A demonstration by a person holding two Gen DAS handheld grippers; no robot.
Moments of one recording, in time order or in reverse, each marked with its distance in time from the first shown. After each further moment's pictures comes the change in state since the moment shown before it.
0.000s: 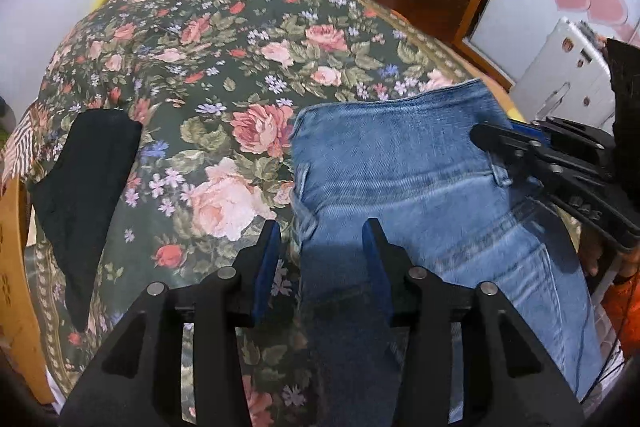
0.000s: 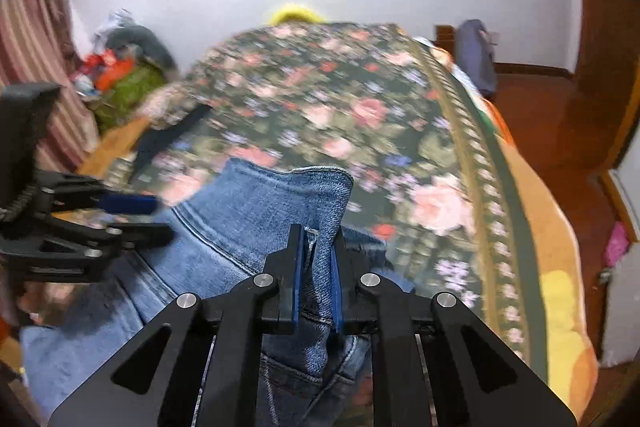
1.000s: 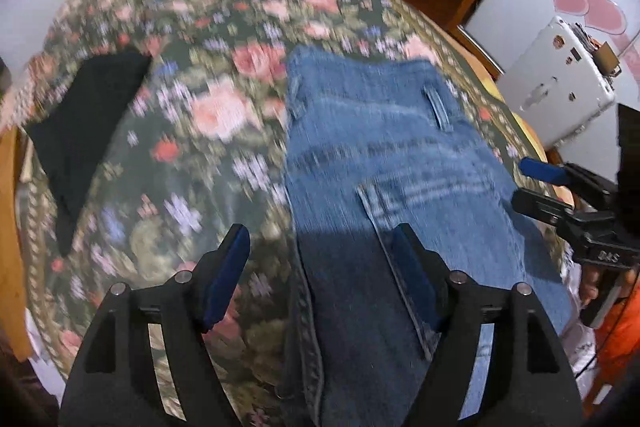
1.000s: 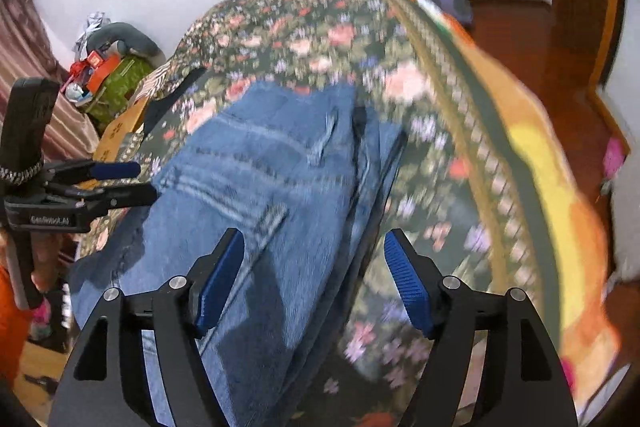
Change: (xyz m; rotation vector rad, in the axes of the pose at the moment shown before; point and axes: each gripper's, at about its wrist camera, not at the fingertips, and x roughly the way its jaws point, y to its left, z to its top) left arm -0.035 -0.008 -0.047 -0.089 0.102 -0.071; right arm -0.047 -0.002 -0.058 0.200 0.170 0.067
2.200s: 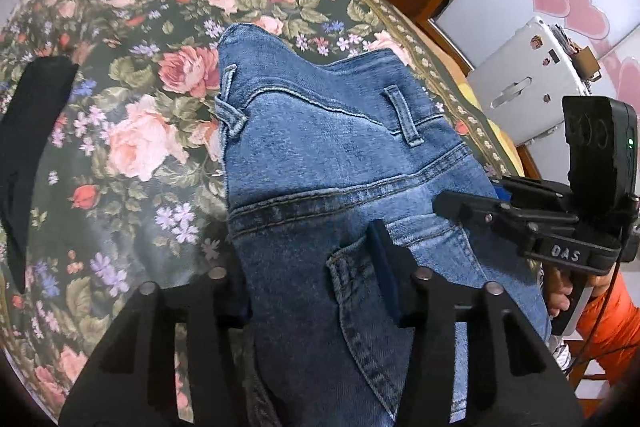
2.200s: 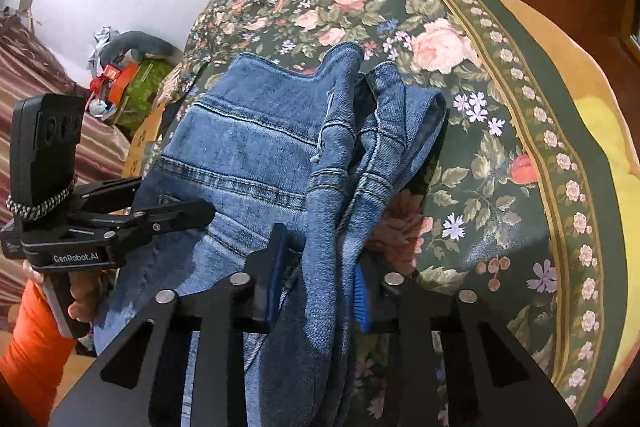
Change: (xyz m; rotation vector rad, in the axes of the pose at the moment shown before) left arm 0.031 -0.018 0.034 0.015 0.027 -0.137; right arm 0.048 -0.011 0.028 0.078 0.092 0.168
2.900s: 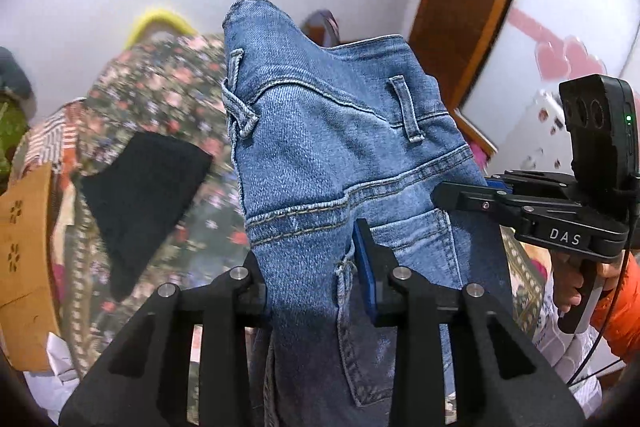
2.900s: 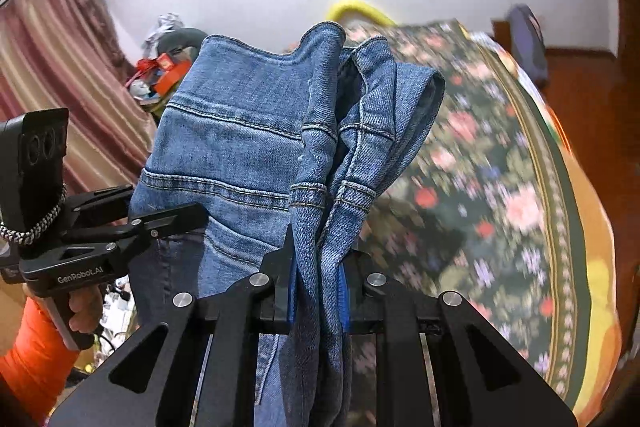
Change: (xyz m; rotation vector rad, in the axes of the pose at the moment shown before) left arm -0.153 0.030 -0.033 -0.024 -0.382 0.166; right arm -0.034 0.130 0.051 -0.302 -0.169 0.023
